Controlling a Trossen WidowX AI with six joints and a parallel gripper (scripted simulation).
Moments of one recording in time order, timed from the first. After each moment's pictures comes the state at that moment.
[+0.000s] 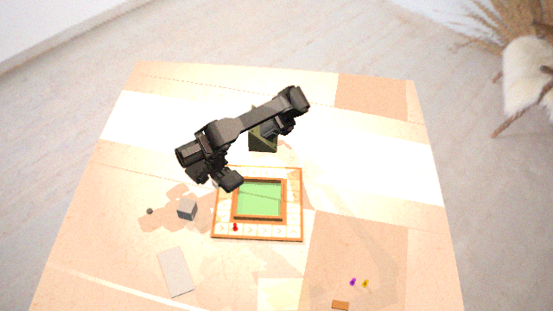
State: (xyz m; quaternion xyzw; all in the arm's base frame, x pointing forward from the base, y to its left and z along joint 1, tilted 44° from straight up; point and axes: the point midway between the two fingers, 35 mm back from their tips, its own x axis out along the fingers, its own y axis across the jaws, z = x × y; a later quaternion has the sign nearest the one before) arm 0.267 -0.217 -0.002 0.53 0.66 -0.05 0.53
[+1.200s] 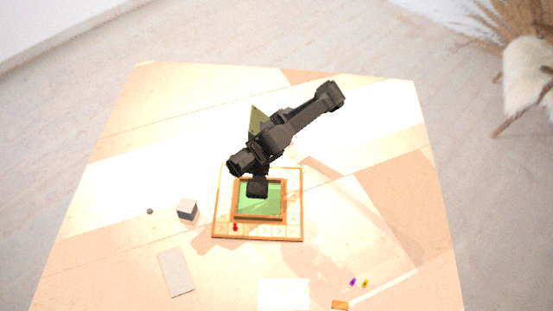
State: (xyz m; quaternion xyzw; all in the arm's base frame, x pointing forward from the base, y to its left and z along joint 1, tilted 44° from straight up) arm 0.263 -0.099 0.055 0.70 0.59 -0.30 0.27
